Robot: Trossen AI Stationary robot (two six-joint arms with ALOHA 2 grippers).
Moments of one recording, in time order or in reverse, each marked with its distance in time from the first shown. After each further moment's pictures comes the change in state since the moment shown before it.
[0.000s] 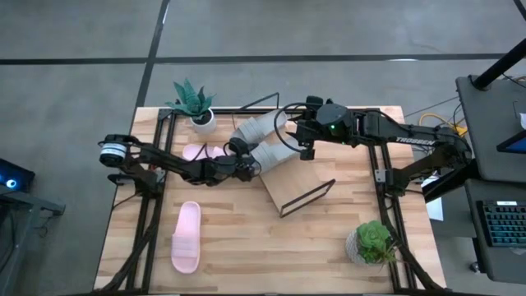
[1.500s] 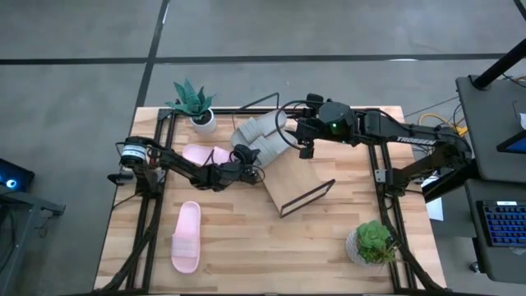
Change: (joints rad) left arm -0.013 0.194 -0.002 0.236 -0.115 0.184; right arm 0.000 0.000 0.016 0.023 0.000 -0.001
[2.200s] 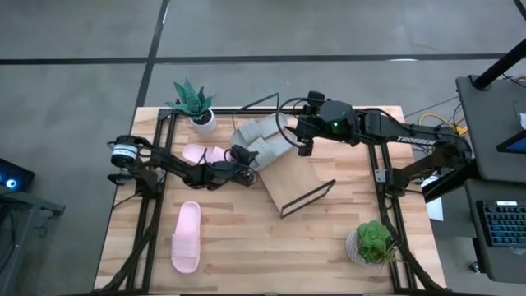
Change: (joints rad) left arm -0.001 -0.084 -0.070 0.014 0.084 0.081; right arm 0.000 -0.001 0.003 0.034 0.039 -0.009
